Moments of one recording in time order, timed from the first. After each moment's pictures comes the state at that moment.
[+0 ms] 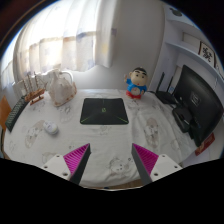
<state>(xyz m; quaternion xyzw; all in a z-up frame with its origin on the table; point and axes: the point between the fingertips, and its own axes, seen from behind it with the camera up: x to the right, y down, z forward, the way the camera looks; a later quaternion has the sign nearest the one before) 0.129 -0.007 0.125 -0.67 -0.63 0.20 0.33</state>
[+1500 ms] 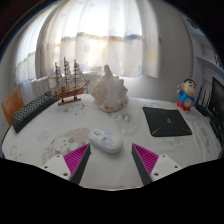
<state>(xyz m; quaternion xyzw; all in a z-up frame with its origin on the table) 0.018 -0.261 0.010 -0.59 -0.65 0.33 0.34</state>
